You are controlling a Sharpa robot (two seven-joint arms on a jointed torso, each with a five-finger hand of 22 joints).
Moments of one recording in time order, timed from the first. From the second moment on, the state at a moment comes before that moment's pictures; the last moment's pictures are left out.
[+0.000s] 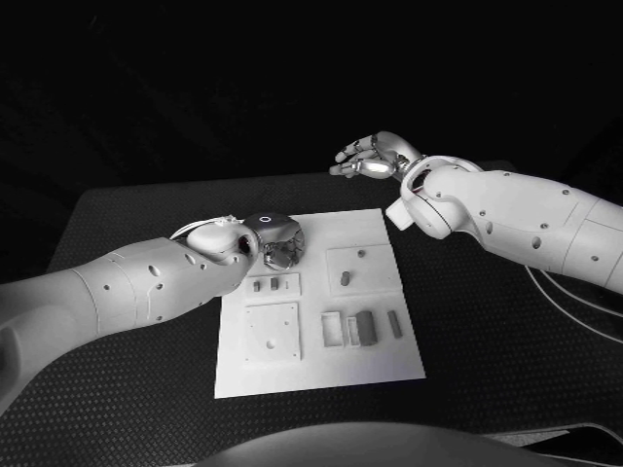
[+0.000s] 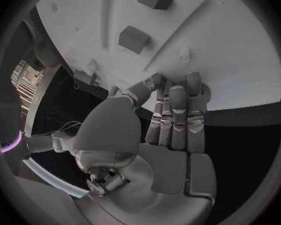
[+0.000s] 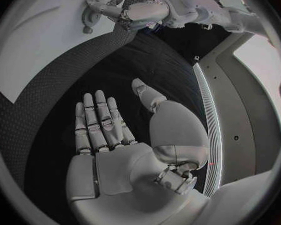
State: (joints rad) left arm 1.19 -0.43 -0.23 1.04 -1.57 -0.24 0.08; left_hand 1.21 -0.08 0.59 -0.29 0.08 0.99 0.14 0.28 0.49 1.22 0.08 0.10 0.20 1.18 -0.04 1.22 0.50 0.03 1.28 -0.13 0.37 1.20; right arm 1.24 -0.61 -0.01 1.20 -0.75 -0.34 0.06; right_hand 1.00 -0.09 0.55 -0.23 0.05 0.68 0.18 0.18 0.57 0.90 0.20 0.22 0.17 0.67 0.22 0.44 0.38 0.11 0.38 0.21 0.24 1.17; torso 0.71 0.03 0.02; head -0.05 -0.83
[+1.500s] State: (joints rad) left arm 1.19 -0.59 -0.14 1.18 -1.42 -0.28 0.09; left_hand 1.22 -0.07 0.60 -0.29 0.07 1.02 0.12 0.30 0.49 1.26 0.06 0.11 0.22 1.21 -0.06 1.23 0.50 0.03 1.31 -0.15 0.38 1.21; right arm 1.24 -0.62 -0.01 1.20 -0.75 -0.33 0.05; right_hand 1.00 -0.09 0.55 -0.23 0.05 0.68 0.18 0.19 0.57 0.91 0.20 0.22 0.16 0.67 0.22 0.44 0.38 0.11 0.38 0.21 0.24 1.17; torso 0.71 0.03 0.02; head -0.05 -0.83
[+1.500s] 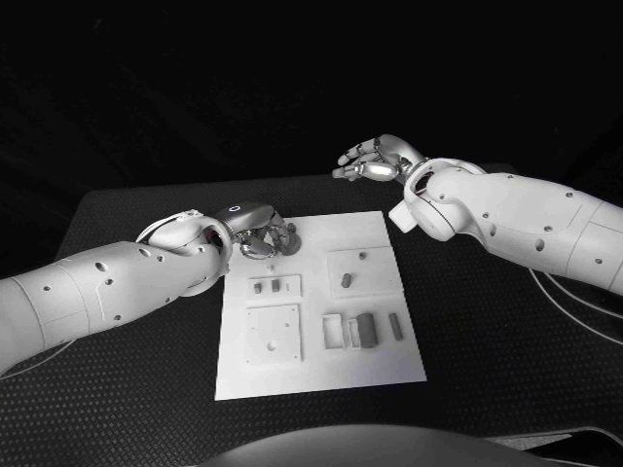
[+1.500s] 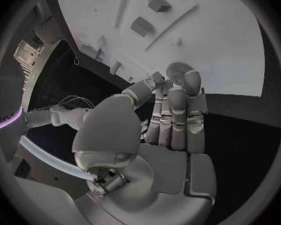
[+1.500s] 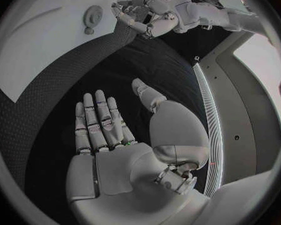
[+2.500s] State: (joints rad) left arm 1.19 -0.62 -0.18 1.16 -1.45 -0.22 0.06; left_hand 1.22 -0.07 0.60 -0.29 0.07 1.02 0.12 0.30 0.49 1.26 0.06 0.10 0.22 1.21 -0.06 1.23 0.50 0.03 1.31 -0.15 0.38 1.22; right arm 1.24 -0.62 -0.01 1.19 -0.75 -0.33 0.05; right_hand 1.00 -0.09 0.55 -0.22 0.05 0.68 0.18 0.19 0.57 0.91 0.20 0.22 0.16 0.67 0.22 0.44 0.37 0.11 0.38 0.21 0.24 1.17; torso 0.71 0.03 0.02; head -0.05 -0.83
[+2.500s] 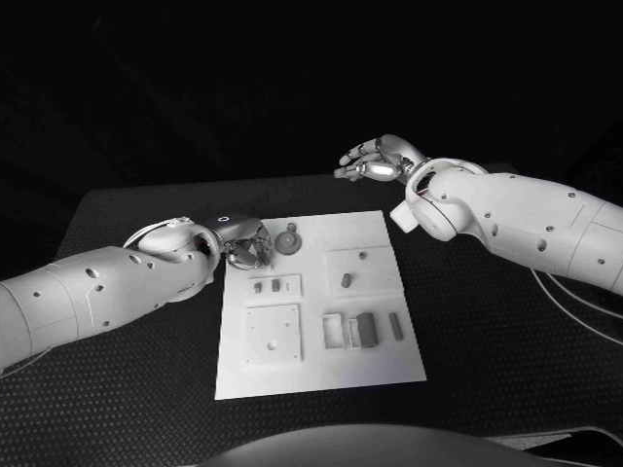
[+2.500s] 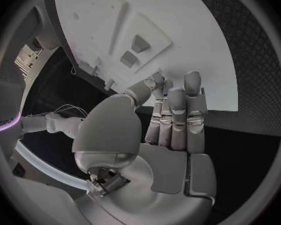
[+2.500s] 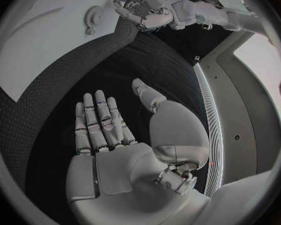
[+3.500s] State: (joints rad) left arm 1.19 -0.62 -0.18 1.17 -1.46 -0.19 0.05; left_hand 1.22 -0.07 0.60 -0.29 0.07 1.02 0.12 0.30 0.49 1.26 0.06 0.10 0.23 1.21 -0.05 1.23 0.50 0.03 1.31 -0.15 0.38 1.22; right arm 1.24 -0.63 -0.01 1.19 -0.75 -0.32 0.05; right_hand 1.00 -0.09 0.55 -0.22 0.05 0.68 0.18 0.19 0.57 0.91 0.20 0.22 0.16 0.67 0.22 0.44 0.37 0.11 0.38 0.21 0.24 1.17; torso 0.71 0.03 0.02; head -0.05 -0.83
